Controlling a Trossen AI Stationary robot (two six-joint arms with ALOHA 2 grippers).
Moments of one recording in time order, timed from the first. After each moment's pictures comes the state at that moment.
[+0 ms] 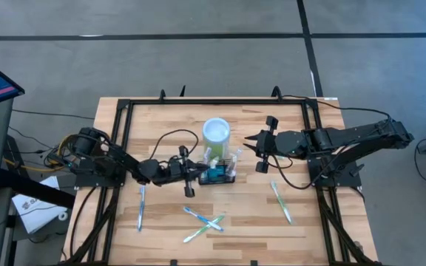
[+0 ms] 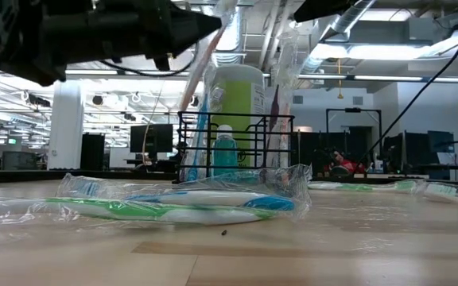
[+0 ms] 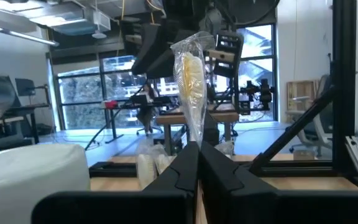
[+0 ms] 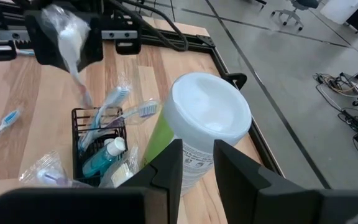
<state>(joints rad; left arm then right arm) -0.25 1.74 0.47 1.57 -0.42 0.18 0.18 1.15 1.06 -0.44 0.52 -0.06</state>
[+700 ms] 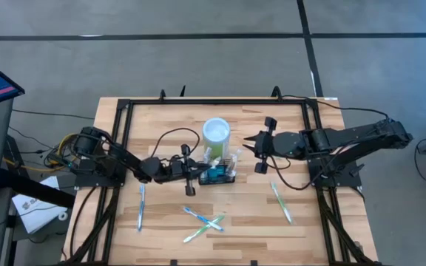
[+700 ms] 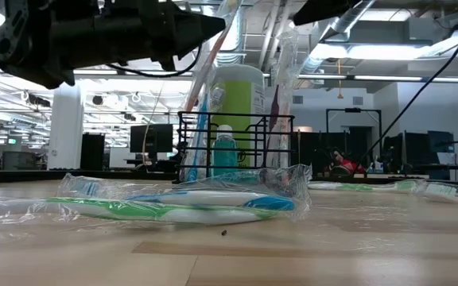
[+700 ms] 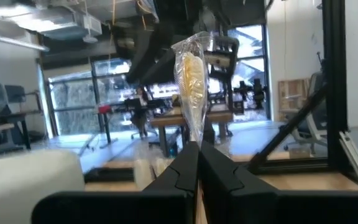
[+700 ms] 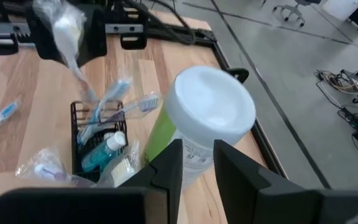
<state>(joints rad) -0.22 1.76 0.48 1.57 -0.35 0.19 0.18 1.17 1.06 -0.45 0.52 -0.06</state>
